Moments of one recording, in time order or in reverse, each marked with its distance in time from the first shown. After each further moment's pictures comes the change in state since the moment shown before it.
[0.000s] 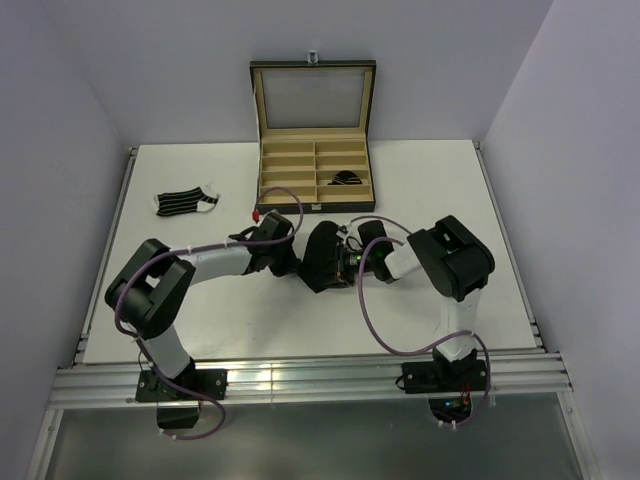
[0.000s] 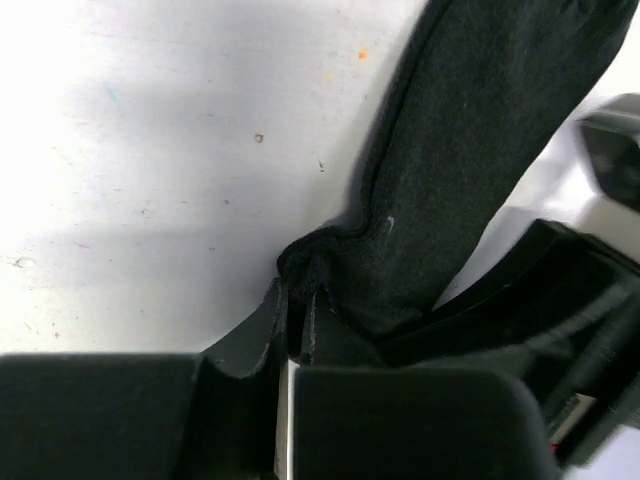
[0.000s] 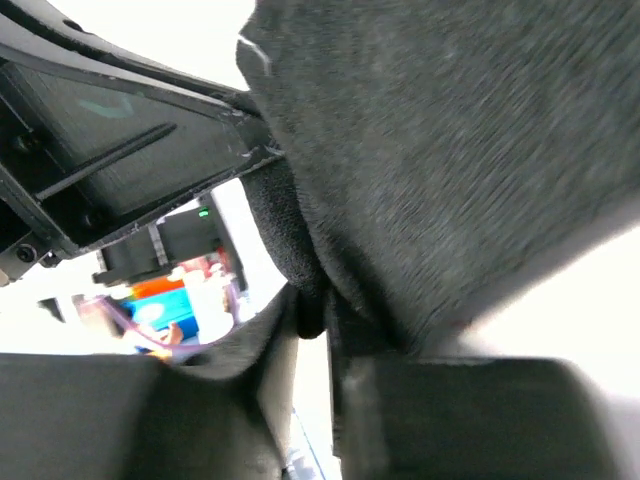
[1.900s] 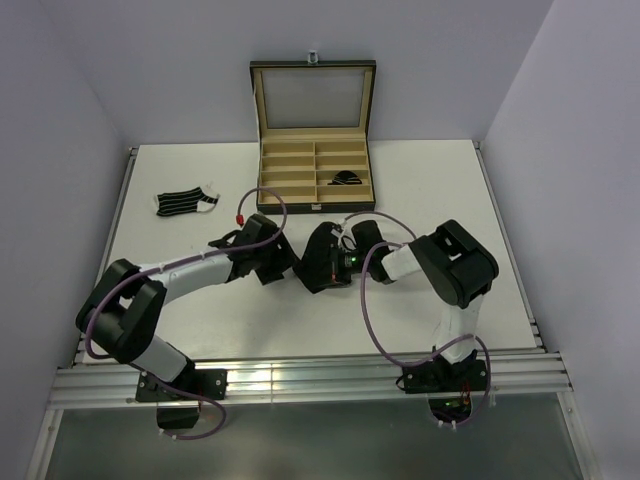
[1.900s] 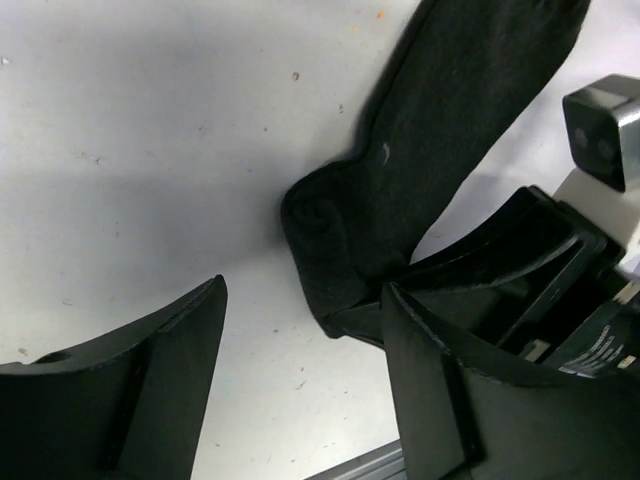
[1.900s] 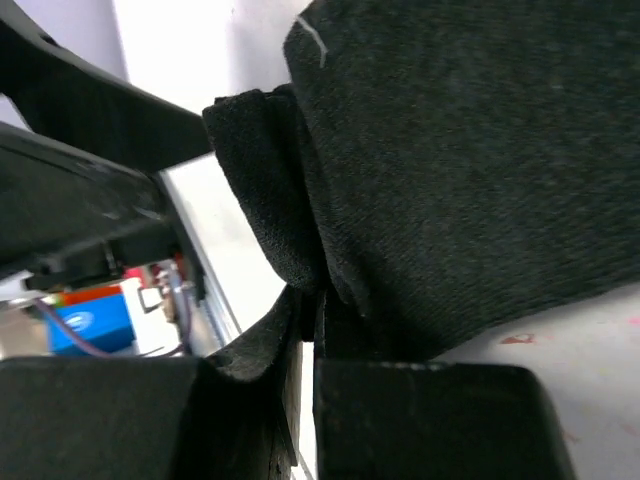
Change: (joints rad) left arm 0.040 -0.183 -0.079 -0.071 0.035 -0.048; right arm 0.066 -0.082 0.015 -0.109 0.126 -0.131
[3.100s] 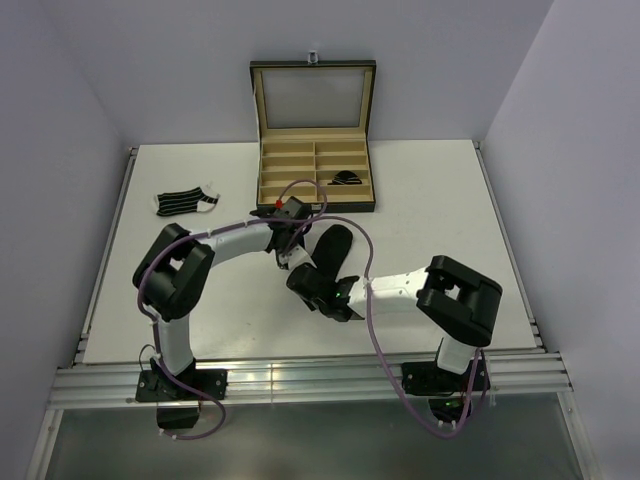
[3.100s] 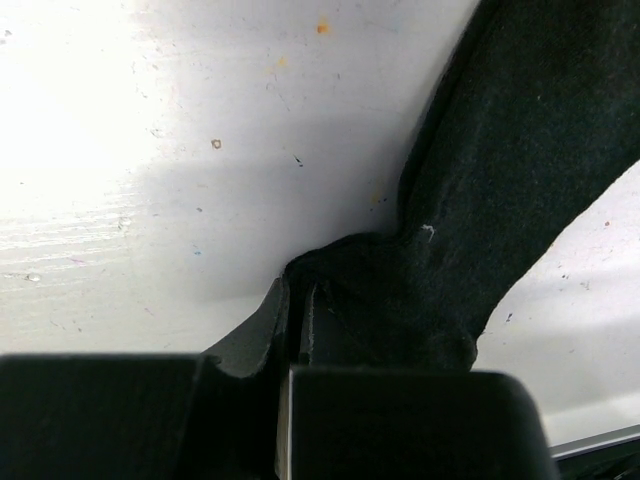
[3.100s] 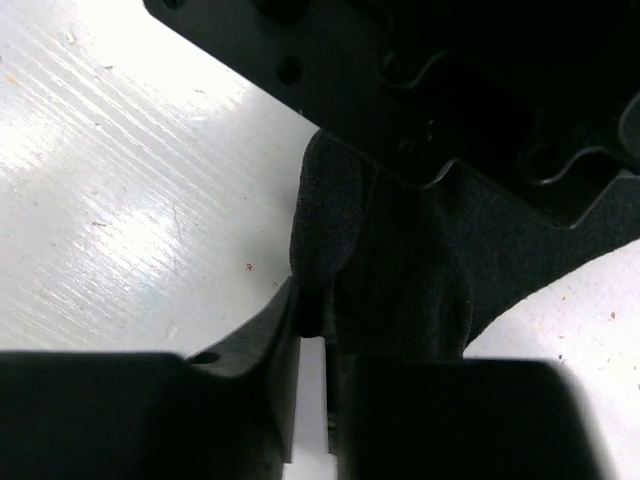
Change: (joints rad) left arm -0.074 0.365 0.425 -0.345 -0.037 0.287; right arm 0.571 -0.164 0.128 -0.438 1.182 -0.552
